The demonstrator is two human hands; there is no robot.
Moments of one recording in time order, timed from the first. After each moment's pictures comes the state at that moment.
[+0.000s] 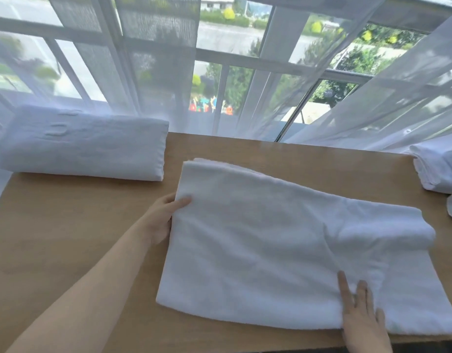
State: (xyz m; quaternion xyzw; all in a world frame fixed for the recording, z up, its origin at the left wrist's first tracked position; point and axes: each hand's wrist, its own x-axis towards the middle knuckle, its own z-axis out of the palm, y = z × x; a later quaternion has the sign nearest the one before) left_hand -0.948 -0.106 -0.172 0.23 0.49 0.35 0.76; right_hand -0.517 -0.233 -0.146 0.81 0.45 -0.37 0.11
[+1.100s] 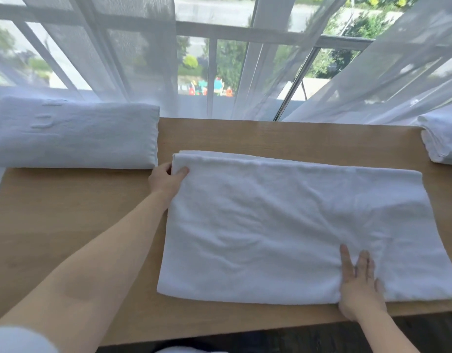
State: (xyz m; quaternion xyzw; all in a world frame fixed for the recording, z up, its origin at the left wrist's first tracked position) left_hand -0.926 -0.054 -0.194 0.38 0.74 0.32 0.45; right_hand -0.508 -0.268 -0.161 0.80 0.44 -0.26 0.31
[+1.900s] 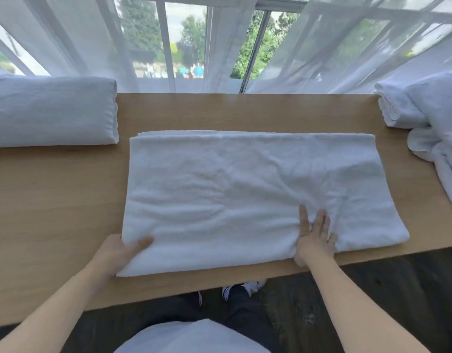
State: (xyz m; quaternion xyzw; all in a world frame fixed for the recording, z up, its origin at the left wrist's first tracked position) left_hand -0.945 -0.259 -0.187 0.34 0.74 0.13 0.57; right_hand -0.510 -0.272 -0.168 0.80 0.45 -0.26 0.29
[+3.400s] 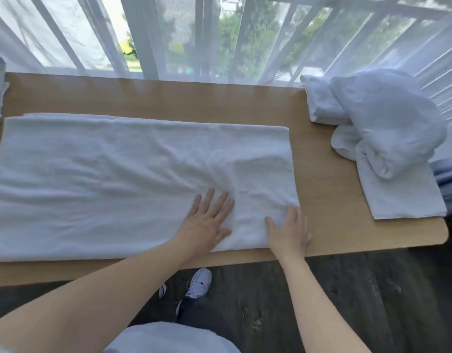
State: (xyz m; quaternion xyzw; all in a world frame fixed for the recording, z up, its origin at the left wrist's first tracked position) left_hand -0.483 -0.257 -0.198 0.86 0.45 -0.12 0.20; right_hand -0.264 -0.295 -0.166 0.86 0.45 -0.25 -0.02
